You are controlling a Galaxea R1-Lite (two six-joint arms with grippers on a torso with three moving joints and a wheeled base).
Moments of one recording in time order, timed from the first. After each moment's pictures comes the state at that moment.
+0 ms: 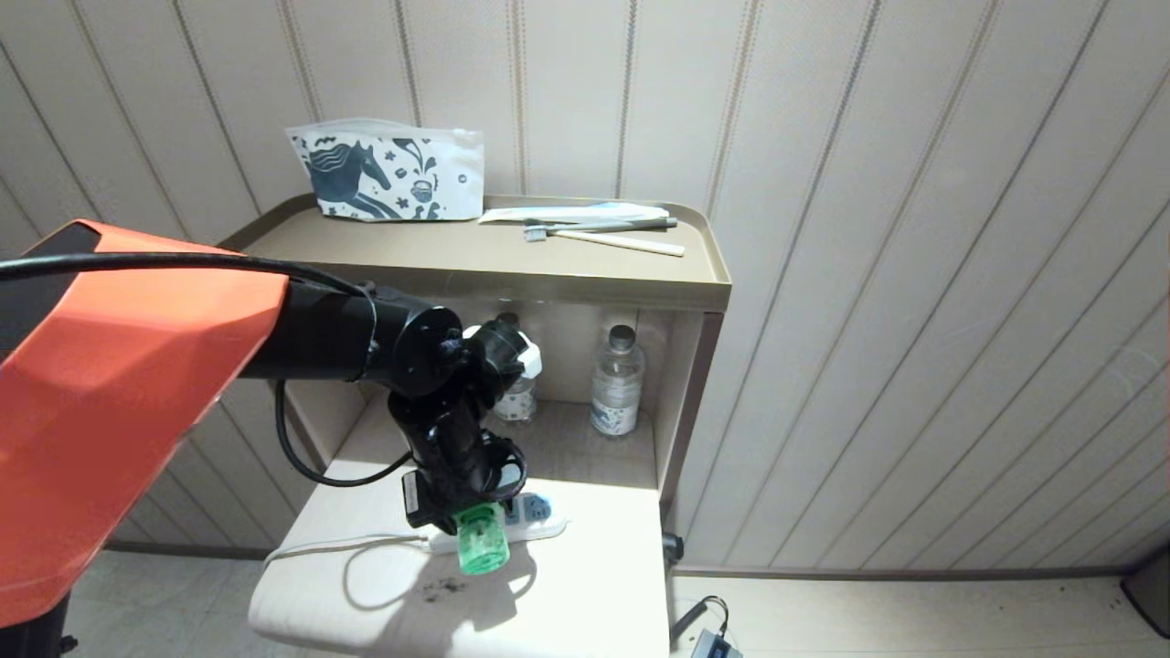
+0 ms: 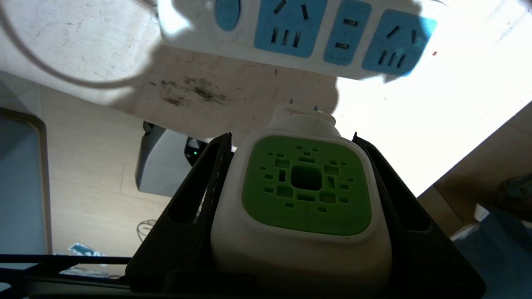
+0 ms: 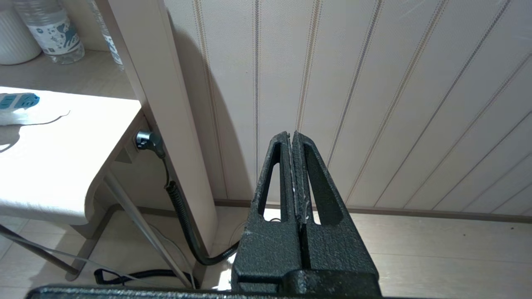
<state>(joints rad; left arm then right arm) -0.63 2.16 -1.61 0.78 0.05 -0.92 0.00 0.01 0.00 0.00 0.00 0.01</state>
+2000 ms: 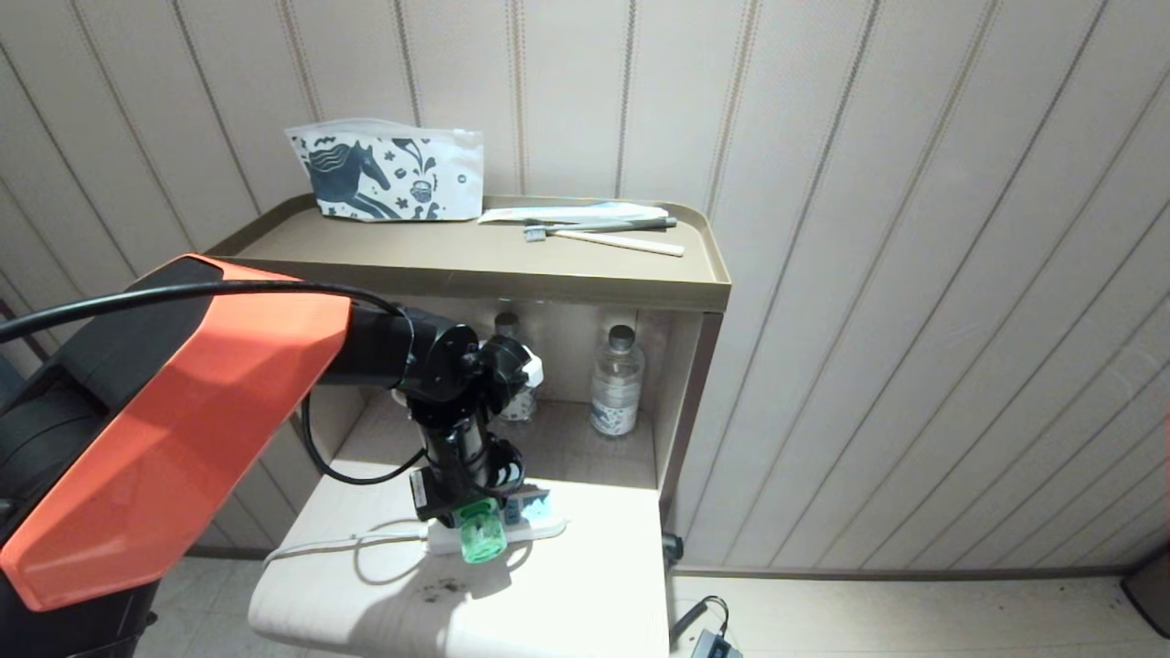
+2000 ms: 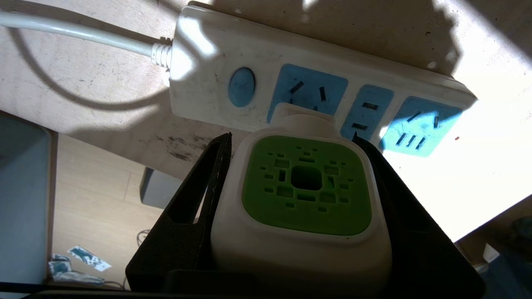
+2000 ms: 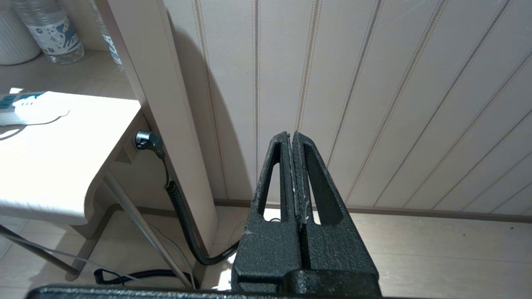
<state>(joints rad) -0.59 2.28 -1.69 0.77 0.11 -0.92 0.00 0.01 0.00 0.00 0.00 0.01</state>
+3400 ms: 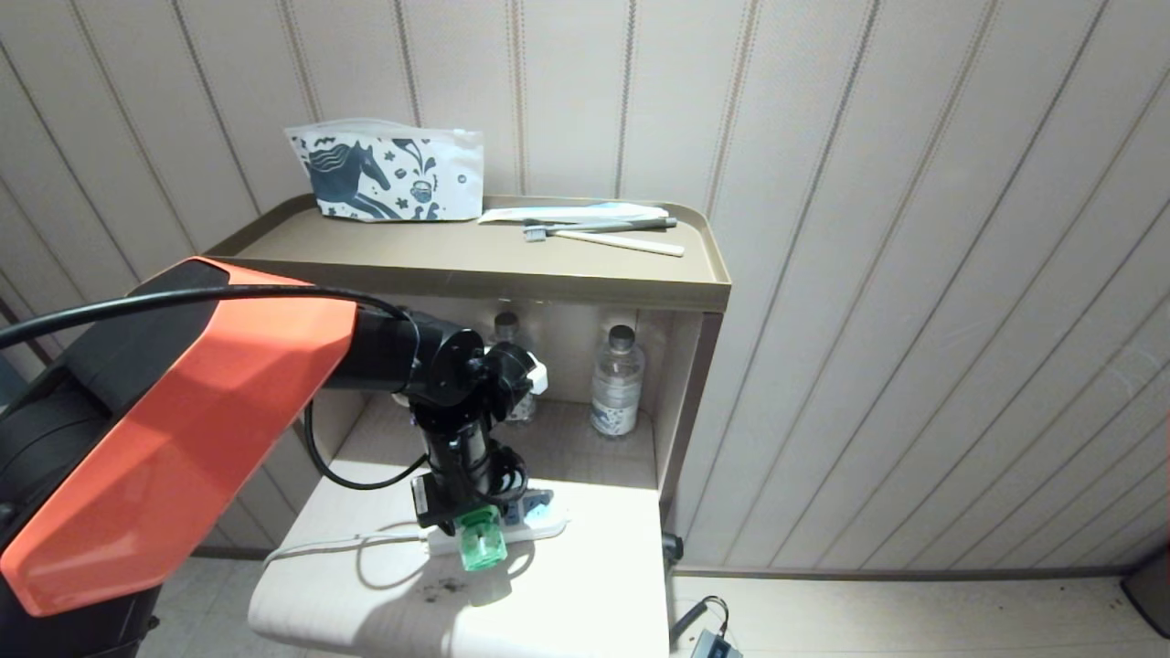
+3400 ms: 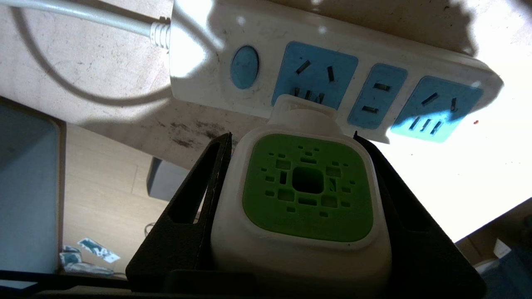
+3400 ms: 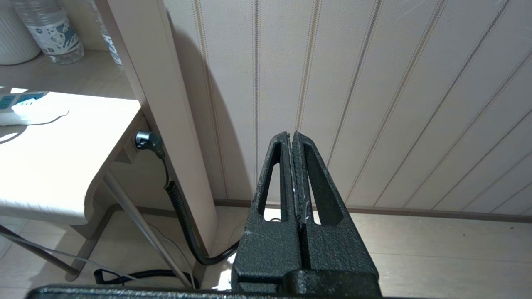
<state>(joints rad) -0.61 2.28 -1.68 0.80 0.10 -0.93 0.00 0.01 0.00 0.01 0.00 0.01</state>
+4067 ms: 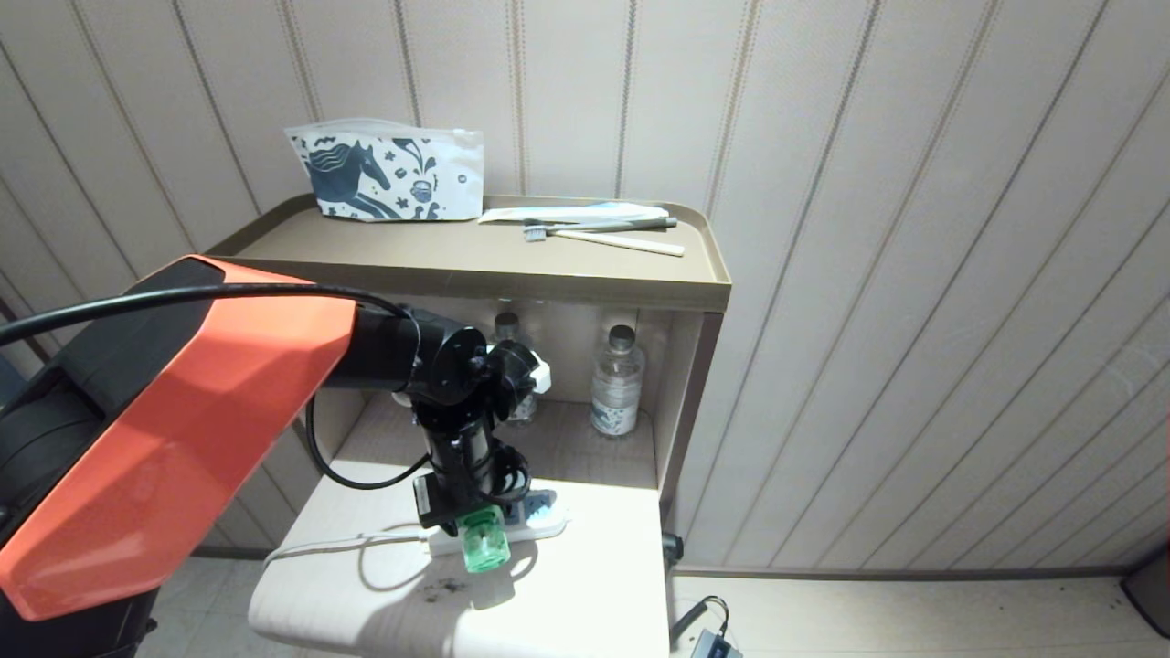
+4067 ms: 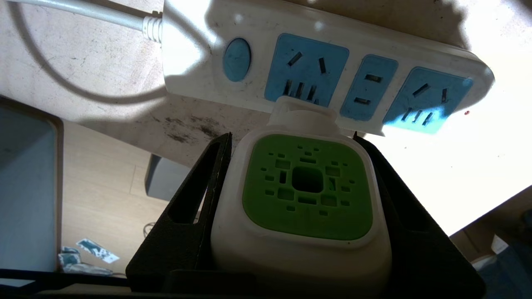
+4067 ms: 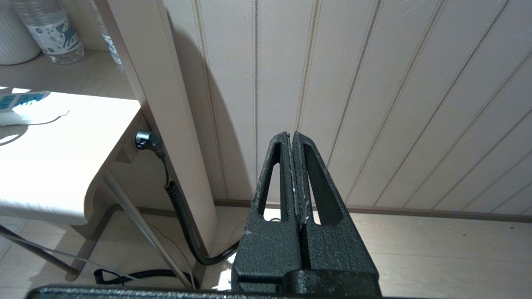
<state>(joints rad) -0.62 2.28 -1.69 0.80 0.10 -0.93 0.00 0.01 0.00 0.01 0.00 0.01</state>
